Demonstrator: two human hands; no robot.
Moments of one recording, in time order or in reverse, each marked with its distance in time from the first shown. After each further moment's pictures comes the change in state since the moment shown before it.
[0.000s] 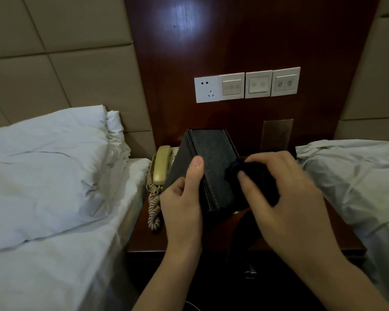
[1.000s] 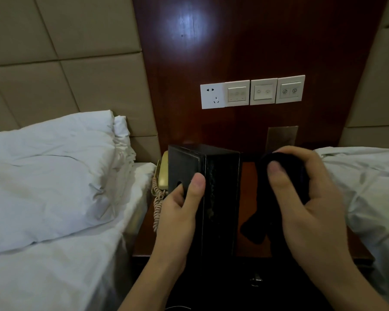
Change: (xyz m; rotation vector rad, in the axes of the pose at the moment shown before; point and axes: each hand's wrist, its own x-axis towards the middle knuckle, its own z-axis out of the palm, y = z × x) left_hand -0.003 0.011 -0.031 0.194 -0.163 -0.015; right_hand 0.003 -0.002 0.001 0.484 0.180 0.161
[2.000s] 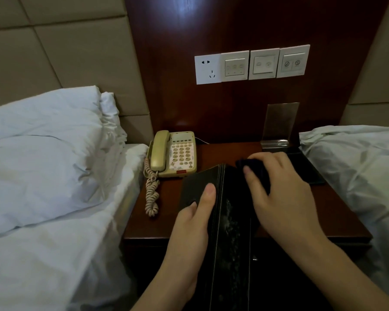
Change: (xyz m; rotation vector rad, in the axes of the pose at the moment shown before) left_hand -0.025 -0.038 0.007 -0.008 -0.180 -0.375; right_hand -0.008 0.064 0.007 -0.654 -0.207 0.010
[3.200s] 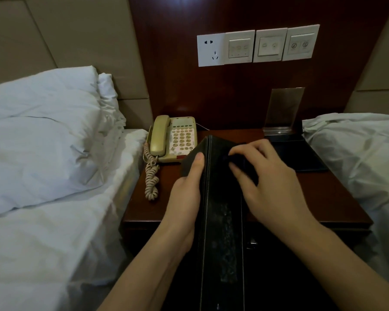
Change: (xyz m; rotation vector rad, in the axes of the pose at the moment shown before) left_hand 0.026 0.010 -0.006 -0.155 0.115 -0.097; right_hand -0.005 -0.002 0.012 0.008 -0.156 -0.137
